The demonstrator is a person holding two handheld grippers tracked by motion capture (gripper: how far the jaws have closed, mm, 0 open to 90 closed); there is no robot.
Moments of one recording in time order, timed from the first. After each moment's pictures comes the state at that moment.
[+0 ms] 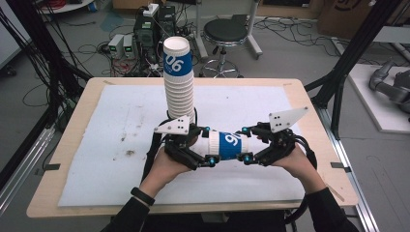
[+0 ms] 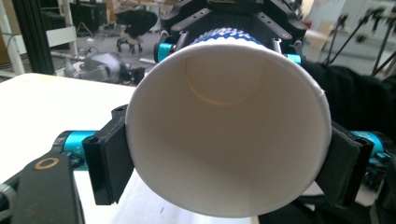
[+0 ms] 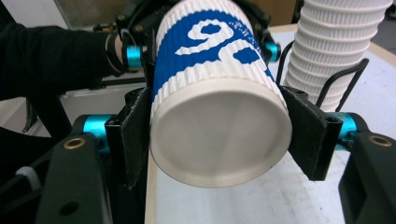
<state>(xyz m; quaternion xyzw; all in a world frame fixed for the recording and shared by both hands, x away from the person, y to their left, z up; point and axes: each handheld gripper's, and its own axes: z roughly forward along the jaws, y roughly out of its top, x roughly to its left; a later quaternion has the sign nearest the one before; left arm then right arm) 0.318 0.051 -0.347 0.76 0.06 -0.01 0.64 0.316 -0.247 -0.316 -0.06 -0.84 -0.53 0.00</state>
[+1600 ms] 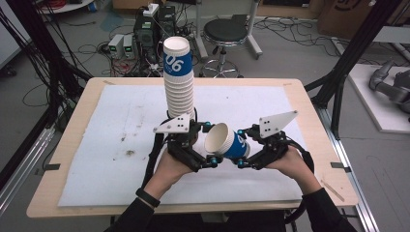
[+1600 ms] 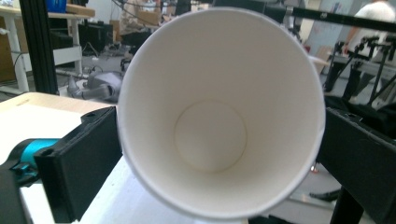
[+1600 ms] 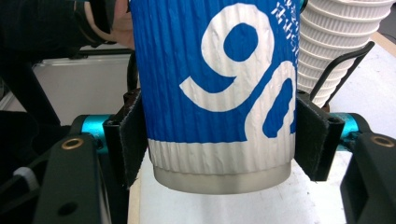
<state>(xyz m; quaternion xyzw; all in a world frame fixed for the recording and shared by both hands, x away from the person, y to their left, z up) 0.313 0.042 -0.343 0.72 0.08 -0.02 0.69 0.314 -0.232 -0.322 -0.05 -0.87 -0.49 -0.03</state>
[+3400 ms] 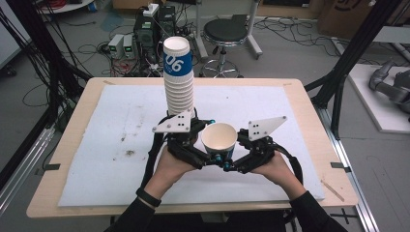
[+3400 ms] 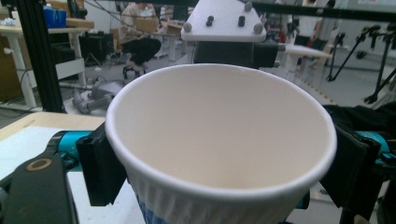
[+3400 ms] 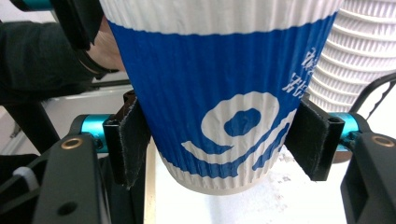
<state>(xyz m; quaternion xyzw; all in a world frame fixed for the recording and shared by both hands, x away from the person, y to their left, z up) 0.305 0.041 -0.322 0.72 0.05 0.00 0.69 0.306 -0.204 -0.335 -0.07 -0.84 -0.54 0.00</state>
